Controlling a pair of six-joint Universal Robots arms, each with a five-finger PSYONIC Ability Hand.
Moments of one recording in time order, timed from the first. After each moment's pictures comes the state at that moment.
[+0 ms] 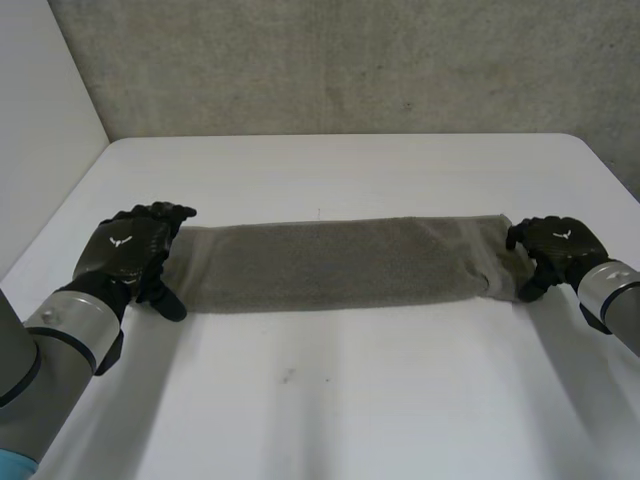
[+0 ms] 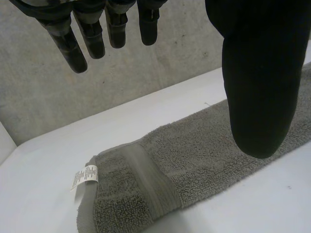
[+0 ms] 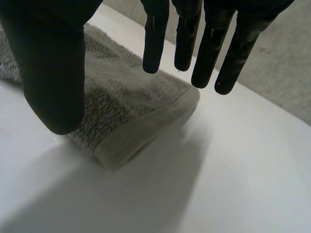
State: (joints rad) left arm 4.41 -1.64 -1.93 3.37 -1.52 3.21; right arm 1.55 -1.01 1.61 -0.24 1.18 2.76; left_hand 0.18 0.17 0.17 0.17 0.03; right_hand 0.49 0.48 0.49 0.49 0.30
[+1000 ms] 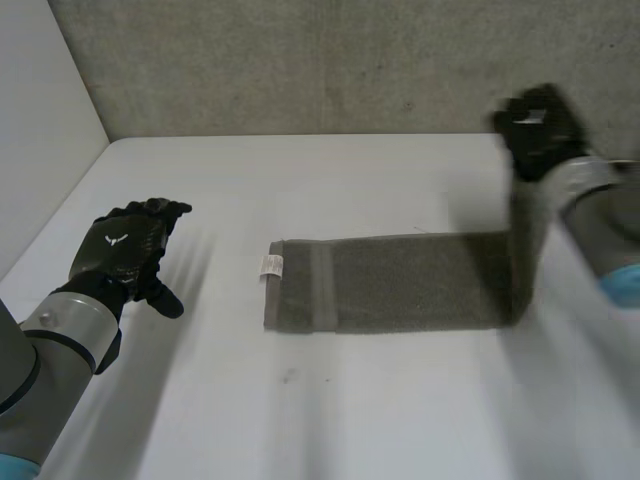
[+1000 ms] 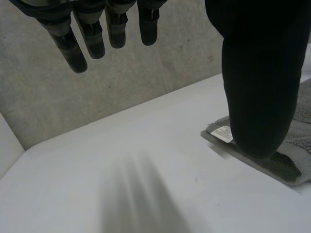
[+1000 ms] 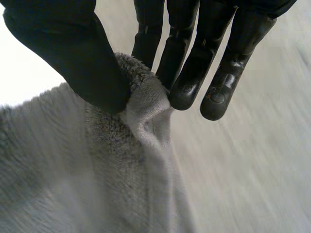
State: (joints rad) left arm 4.41 -1.62 -1.95 3.41 -1.54 3.21; right arm 1.83 -1.09 1.31 -0.29 1.37 2.40; left_hand 0.18 0.17 0.17 0.17 0.03; right_hand 1.07 1.17 1.20 1.20 0.91
